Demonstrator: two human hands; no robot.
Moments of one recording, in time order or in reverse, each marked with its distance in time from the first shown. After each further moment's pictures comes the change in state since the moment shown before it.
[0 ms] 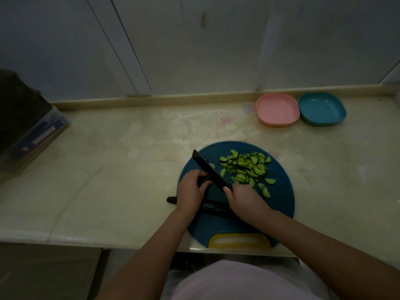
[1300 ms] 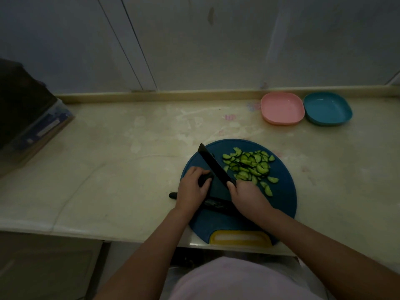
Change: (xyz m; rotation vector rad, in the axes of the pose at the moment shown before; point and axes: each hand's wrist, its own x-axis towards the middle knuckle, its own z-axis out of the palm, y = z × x) left_hand -0.004 -0.007 -0.003 0.007 0.034 0.118; right_hand 0.005 0.000 0.003 0.037 0.038 0.045
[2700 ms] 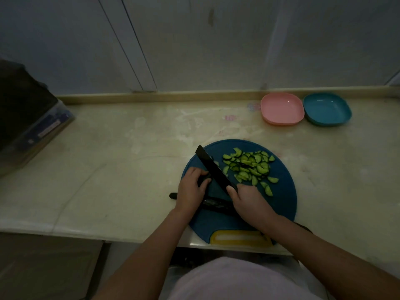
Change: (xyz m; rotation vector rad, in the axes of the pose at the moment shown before) left_hand 0.000 -0.001 -0.002 -0.008 0.004 -0.021; right_hand -0.015 0.000 -0.002 0.072 -0.021 -0.044
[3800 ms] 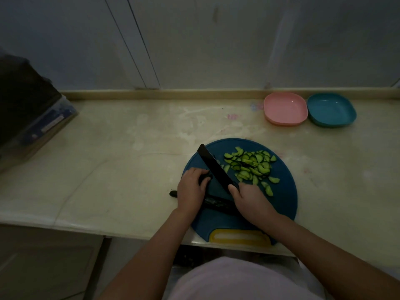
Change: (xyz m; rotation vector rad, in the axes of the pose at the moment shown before) left_hand -0.006 0.007 0.002 0.095 0.046 -0.079; right_hand 0.002 0.002 -0.005 0.020 -0.024 0.012
